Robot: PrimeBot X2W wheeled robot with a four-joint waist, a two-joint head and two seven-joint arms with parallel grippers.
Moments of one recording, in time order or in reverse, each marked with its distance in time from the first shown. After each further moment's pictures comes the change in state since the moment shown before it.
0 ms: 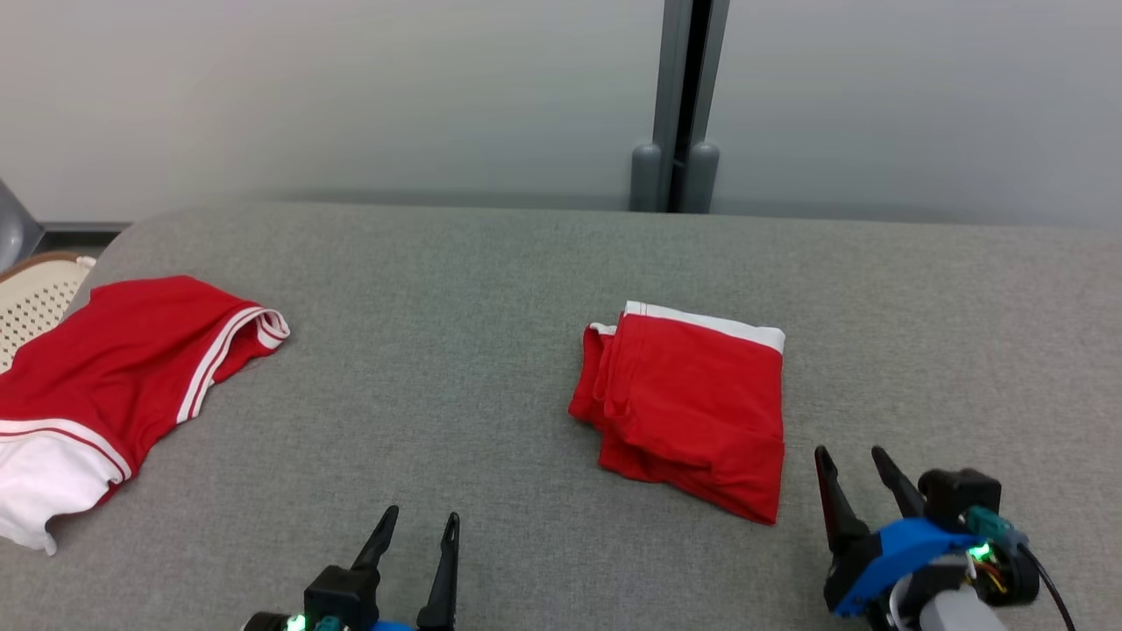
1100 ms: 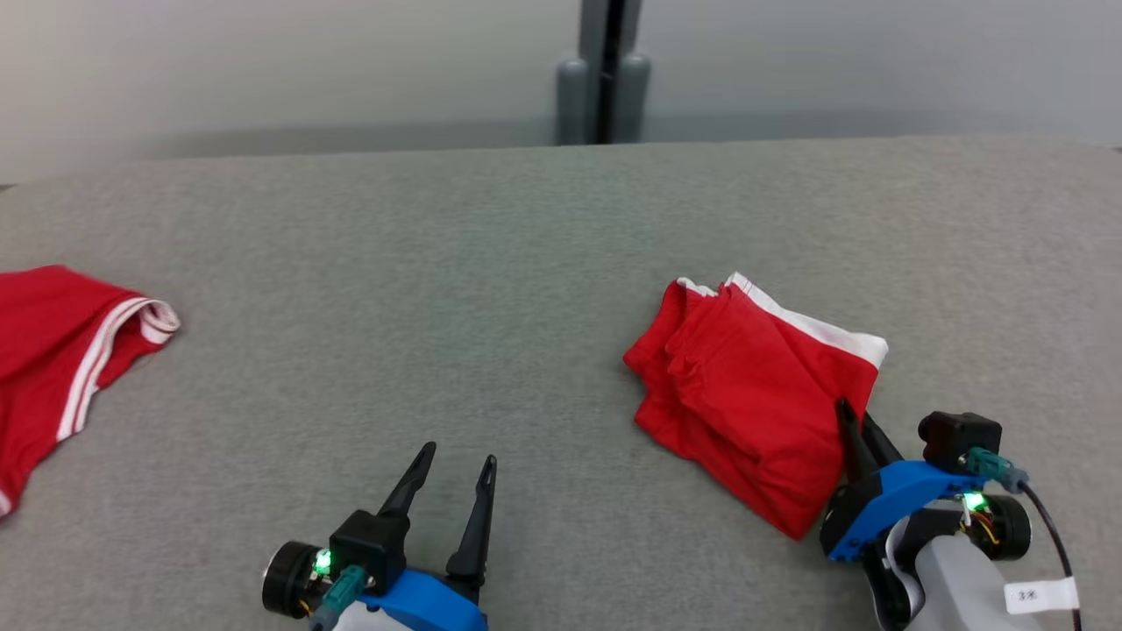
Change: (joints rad) left arm -0.100 0.000 -0.067 -0.031 -0.012 -0.035 0.000; right arm -0.204 0.002 -0.035 0.177 0.025 0.000 -0.001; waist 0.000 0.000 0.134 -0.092
